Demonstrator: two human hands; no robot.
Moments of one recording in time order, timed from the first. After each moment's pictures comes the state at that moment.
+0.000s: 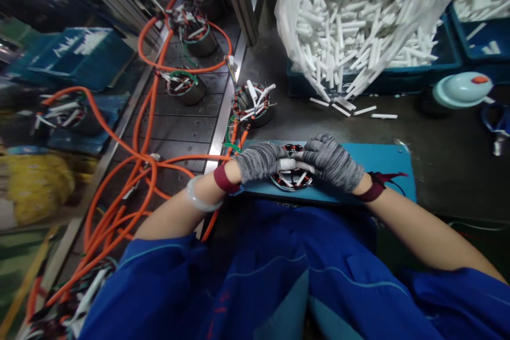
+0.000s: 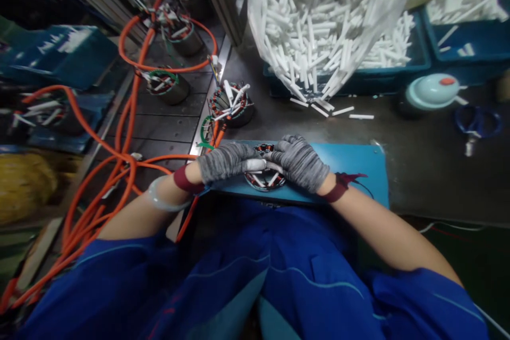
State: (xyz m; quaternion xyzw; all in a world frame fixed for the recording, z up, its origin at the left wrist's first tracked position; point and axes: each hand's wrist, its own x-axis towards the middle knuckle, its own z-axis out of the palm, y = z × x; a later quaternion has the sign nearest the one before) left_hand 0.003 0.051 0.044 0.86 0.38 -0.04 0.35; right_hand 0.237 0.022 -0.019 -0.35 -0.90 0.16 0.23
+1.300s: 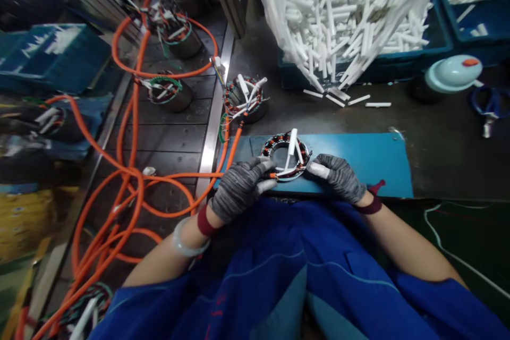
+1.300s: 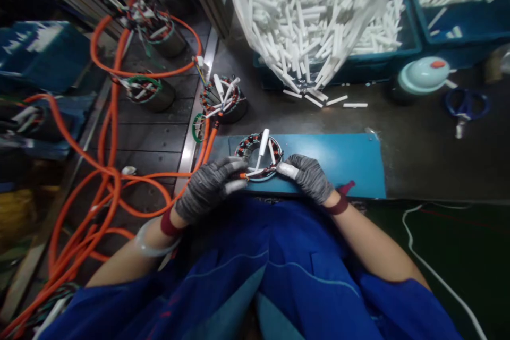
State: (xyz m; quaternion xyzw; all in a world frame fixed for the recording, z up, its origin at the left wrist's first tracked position) left_hand -0.035 -0.023 0.003 0.87 0.43 0.14 0.22; right_hand 0.244 -0.044 -0.041 -0.54 -0.62 0.46 0.32
